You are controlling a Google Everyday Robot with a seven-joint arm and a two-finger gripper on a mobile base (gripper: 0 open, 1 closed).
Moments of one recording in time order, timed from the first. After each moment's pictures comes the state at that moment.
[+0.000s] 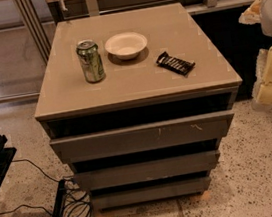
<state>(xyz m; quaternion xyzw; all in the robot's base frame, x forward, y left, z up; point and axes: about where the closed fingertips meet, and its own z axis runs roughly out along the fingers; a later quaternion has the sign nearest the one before) 0.439 -0.215 0.983 -0.60 0.78 -0.04 0.17</state>
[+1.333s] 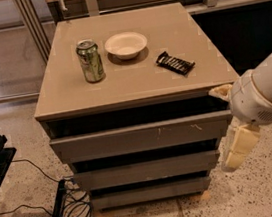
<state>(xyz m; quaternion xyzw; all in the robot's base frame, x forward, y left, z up) 0.424 -0.180 0.828 -0.62 0.75 0.09 0.20</state>
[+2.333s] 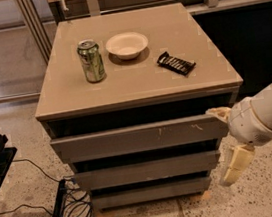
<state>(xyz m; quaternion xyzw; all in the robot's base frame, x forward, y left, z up) 0.421 -0.186 0.758 -0.63 0.73 0.14 0.23</state>
